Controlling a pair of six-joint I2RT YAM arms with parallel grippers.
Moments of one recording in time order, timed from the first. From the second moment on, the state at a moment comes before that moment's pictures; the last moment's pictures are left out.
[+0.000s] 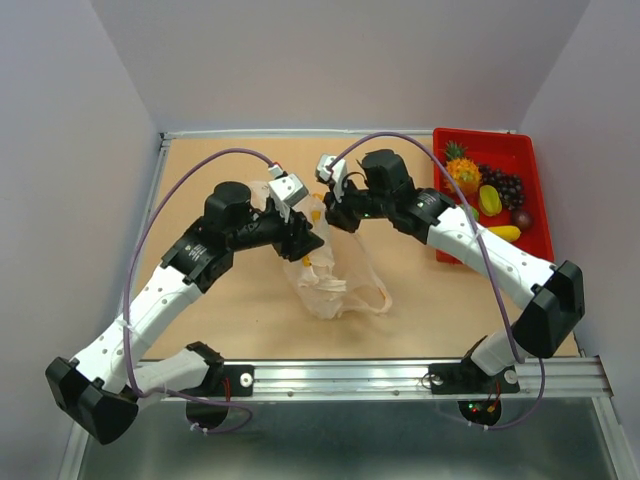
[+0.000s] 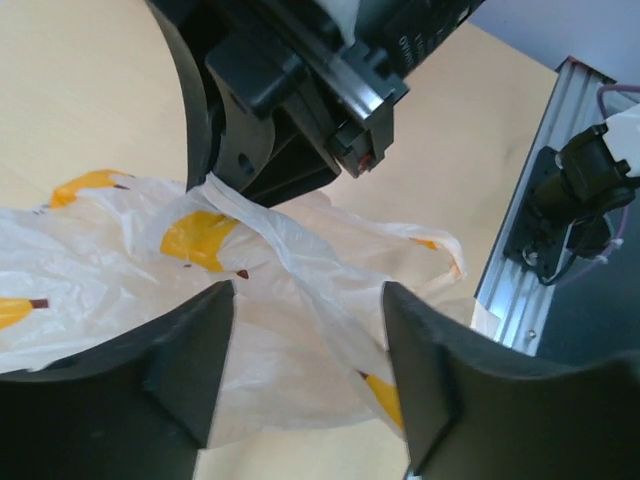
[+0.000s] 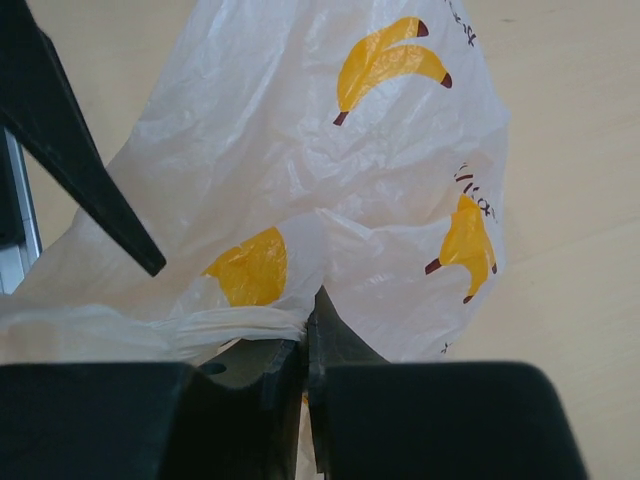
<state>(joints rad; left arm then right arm) -0.59 1.01 1.05 -0.37 0.52 -0.02 0.73 1.52 1.41 -0.39 -0.45 -0.26</state>
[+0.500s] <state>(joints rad) -0.54 0.92 1.01 -0.32 0.63 -0.11 0.73 1.36 1.17 -0.39 -0.33 -0.24</state>
